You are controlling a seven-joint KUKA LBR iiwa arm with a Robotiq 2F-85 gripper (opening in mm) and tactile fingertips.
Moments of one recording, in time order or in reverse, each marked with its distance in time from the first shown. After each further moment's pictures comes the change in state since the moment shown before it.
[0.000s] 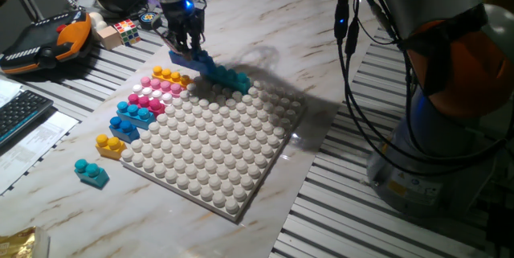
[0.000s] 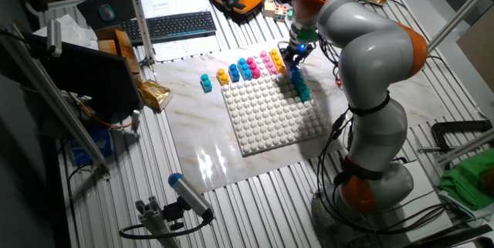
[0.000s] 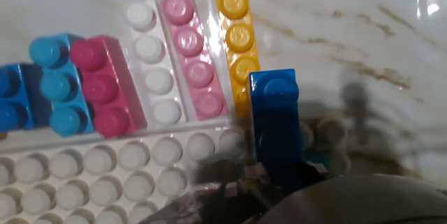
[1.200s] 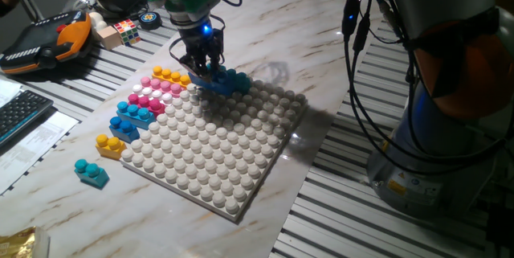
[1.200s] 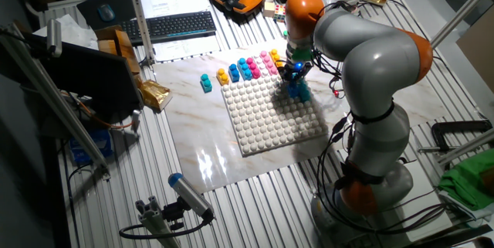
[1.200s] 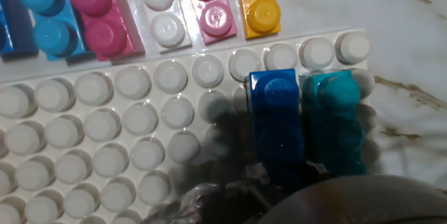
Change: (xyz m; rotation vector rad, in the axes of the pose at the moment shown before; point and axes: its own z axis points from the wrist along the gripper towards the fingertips) arm 0.056 0.014 0.026 0.013 0.041 0.042
